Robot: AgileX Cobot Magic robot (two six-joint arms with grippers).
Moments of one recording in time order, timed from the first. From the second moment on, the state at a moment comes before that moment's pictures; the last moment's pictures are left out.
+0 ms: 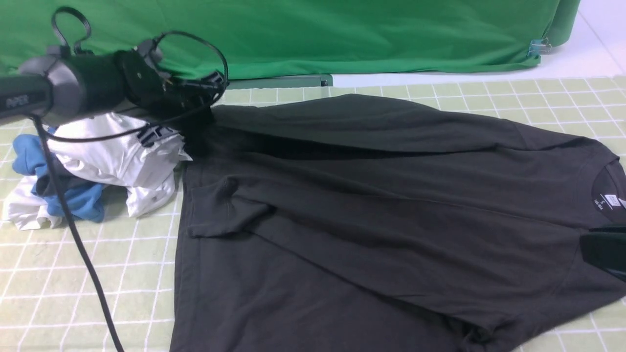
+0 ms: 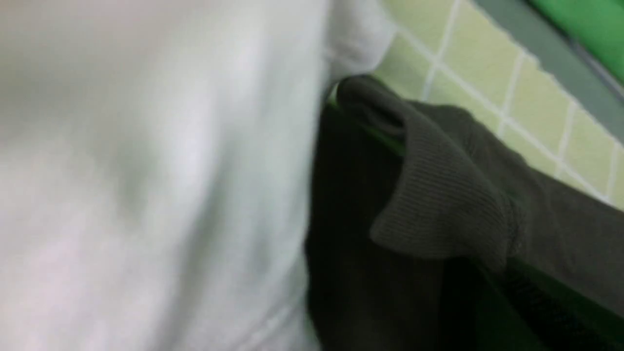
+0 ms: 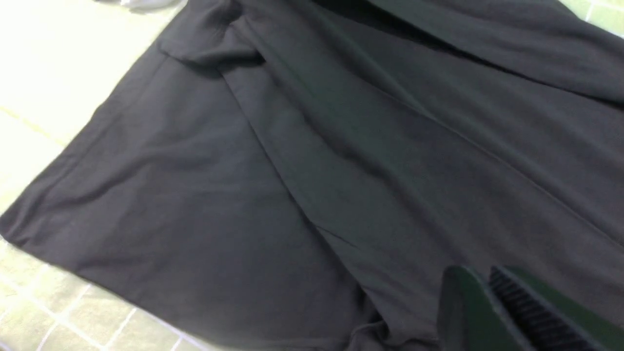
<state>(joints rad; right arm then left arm) 0.83 0.70 -0.78 -0.15 0.79 0.36 -0.07 2.03 -1.40 -0.33 0.29 -0.40</state>
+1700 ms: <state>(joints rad) 0.83 0.70 -0.78 -0.35 0.84 0.52 -0.35 1.55 -0.89 -0.21 0.71 -0.31</state>
